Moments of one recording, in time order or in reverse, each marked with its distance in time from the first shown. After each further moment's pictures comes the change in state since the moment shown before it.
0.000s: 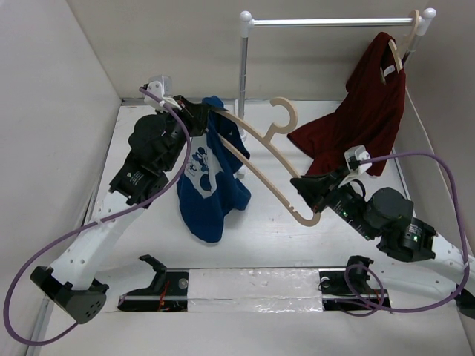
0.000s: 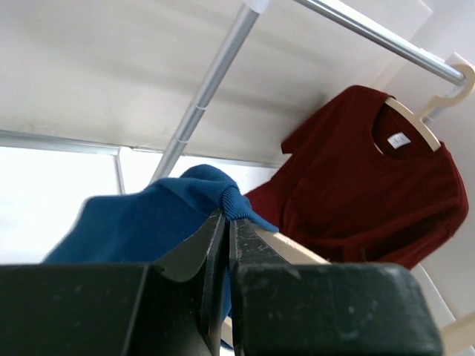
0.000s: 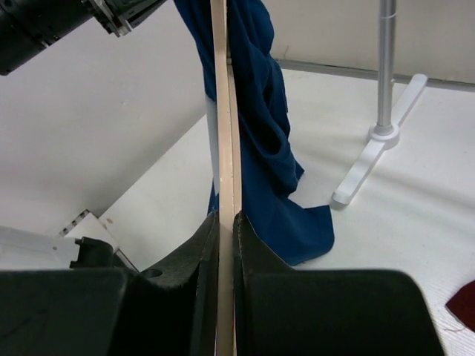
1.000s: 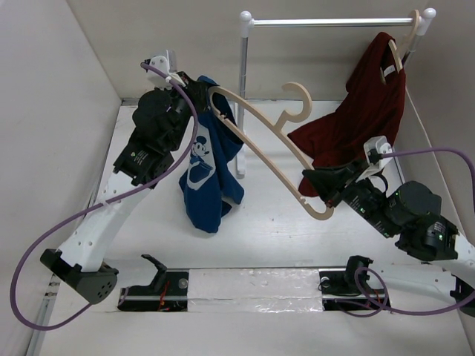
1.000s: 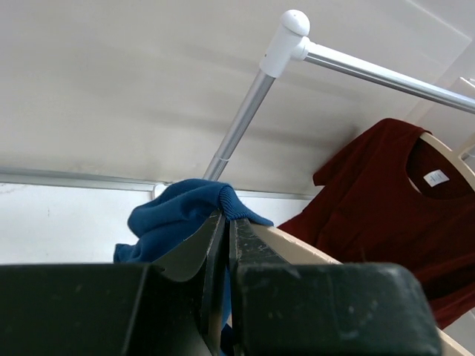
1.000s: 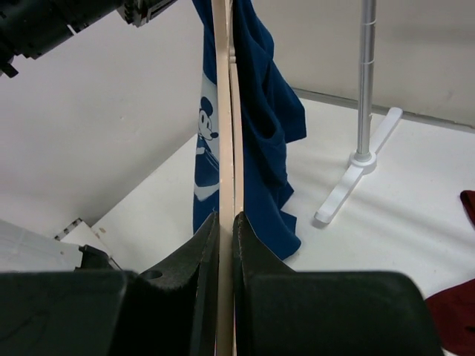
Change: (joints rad) left arm 0.006 0.161 0.249 -0.061 -0.107 0.108; right arm 0.014 0.017 0.182 -0.127 0.017 -0.084
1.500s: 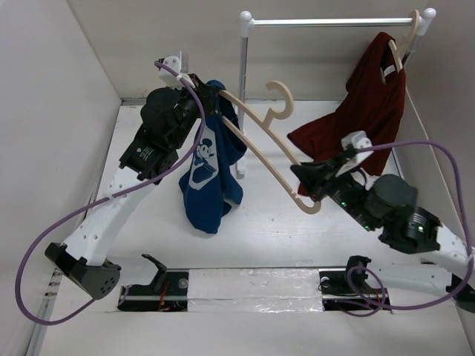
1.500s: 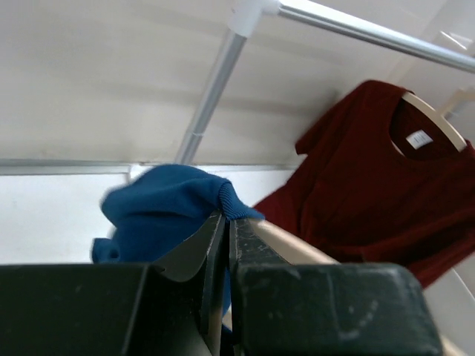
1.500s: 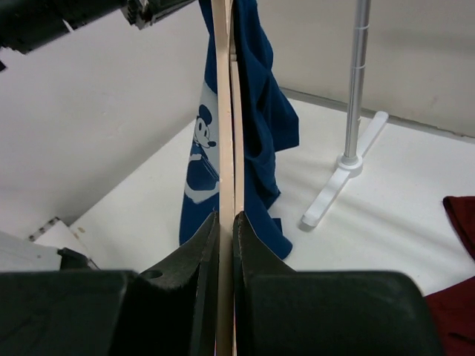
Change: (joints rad) left arm 0.000 0.032 0.003 -0.018 0.097 -0.008; right arm 0.000 0.066 0.018 0.024 0.000 -0.049
